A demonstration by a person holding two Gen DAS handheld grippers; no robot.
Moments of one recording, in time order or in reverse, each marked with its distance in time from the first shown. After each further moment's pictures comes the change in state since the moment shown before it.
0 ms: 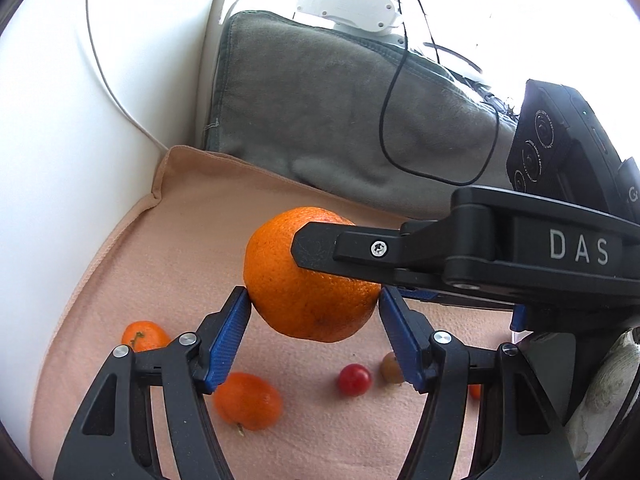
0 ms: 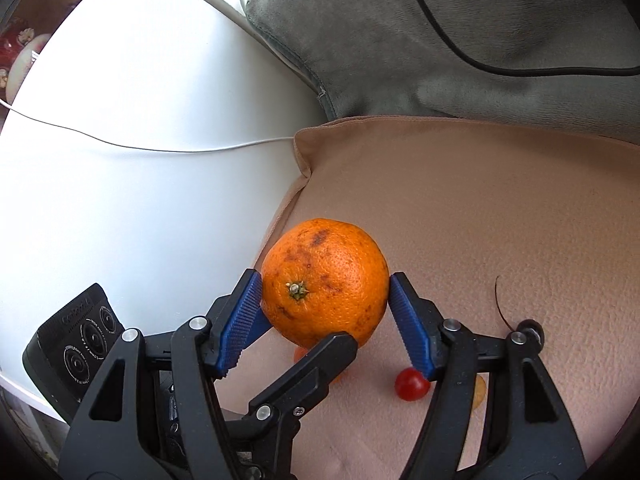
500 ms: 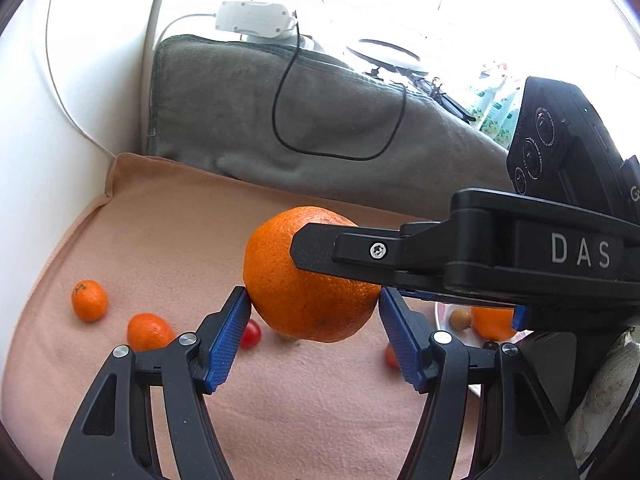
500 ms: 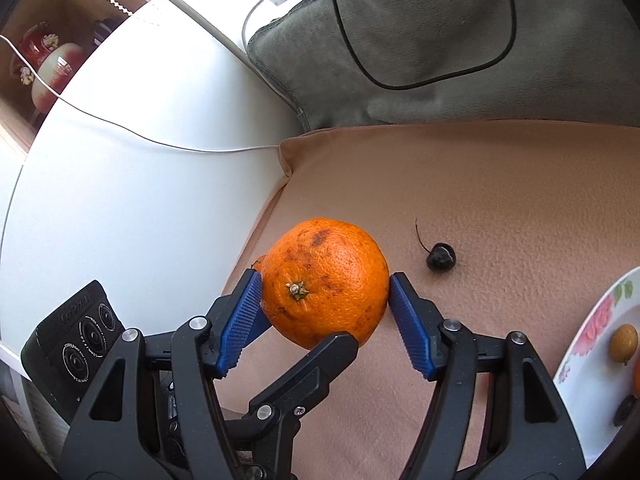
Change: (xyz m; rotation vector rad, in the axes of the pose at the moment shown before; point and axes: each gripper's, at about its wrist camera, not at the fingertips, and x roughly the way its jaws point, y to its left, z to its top) left arm -0.030 -0.075 -0.033 0.082 -0.019 -0.091; right arm -0.091 -0.009 -0.051 0.010 -0.100 -0.062
